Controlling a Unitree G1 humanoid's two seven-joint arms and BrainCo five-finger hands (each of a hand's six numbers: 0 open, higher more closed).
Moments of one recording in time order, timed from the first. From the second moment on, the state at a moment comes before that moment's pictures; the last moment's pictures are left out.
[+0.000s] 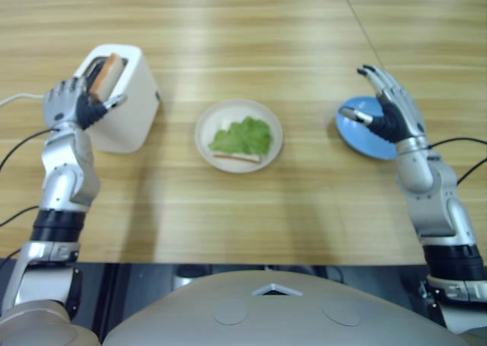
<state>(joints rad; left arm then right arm) -0.20 0.66 -0.03 0.09 0.88 0.43 -0.06 0.03 -0.61 -0.09 -0.19 -0.54 -0.08 -0.02</state>
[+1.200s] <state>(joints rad) -0.27 0.36 0.30 -0.46 0.24 0.13 0.11 0.04 -0.60 -0.09 -0.17 -0.57 -0.08 -0.04</state>
